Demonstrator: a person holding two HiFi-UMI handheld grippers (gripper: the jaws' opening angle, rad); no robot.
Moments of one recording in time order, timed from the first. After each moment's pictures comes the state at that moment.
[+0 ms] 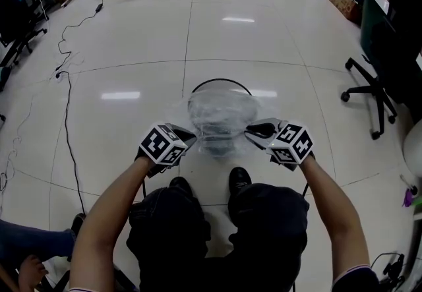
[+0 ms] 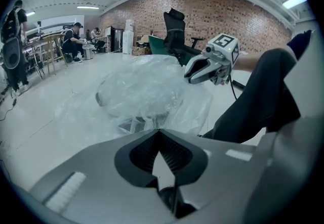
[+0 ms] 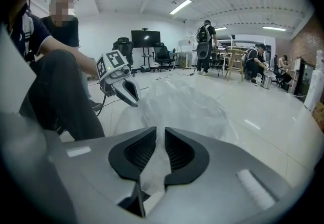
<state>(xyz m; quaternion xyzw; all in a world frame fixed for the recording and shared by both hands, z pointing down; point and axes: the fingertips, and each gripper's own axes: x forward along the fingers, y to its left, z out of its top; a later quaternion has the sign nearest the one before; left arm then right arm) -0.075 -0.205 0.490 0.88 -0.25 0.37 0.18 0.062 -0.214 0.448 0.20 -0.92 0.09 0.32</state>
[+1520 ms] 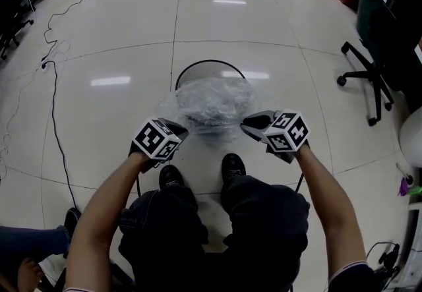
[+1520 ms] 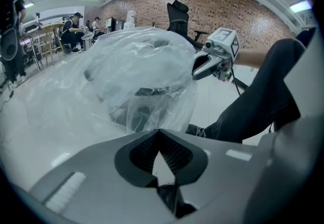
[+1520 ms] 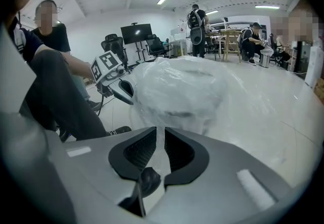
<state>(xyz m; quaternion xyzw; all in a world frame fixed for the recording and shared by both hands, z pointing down) -0.072 -0.197 0.540 0.86 -0.24 0.39 0.20 0.081 -0.211 0.499 0.20 -0.90 0.17 0.34</state>
